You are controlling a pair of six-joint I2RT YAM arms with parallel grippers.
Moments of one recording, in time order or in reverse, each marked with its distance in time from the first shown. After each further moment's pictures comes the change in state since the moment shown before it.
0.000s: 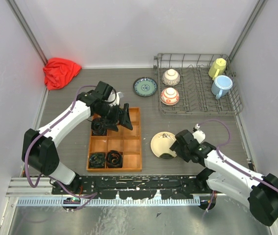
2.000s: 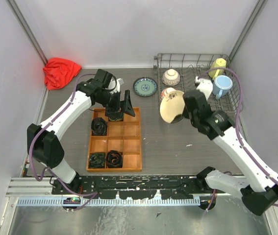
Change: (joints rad) left arm 0.030 0.095 0.212 -0.021 -0.009 -0.004; right arm -0.044 0.122 0.770 -0.259 0.319 -0.630
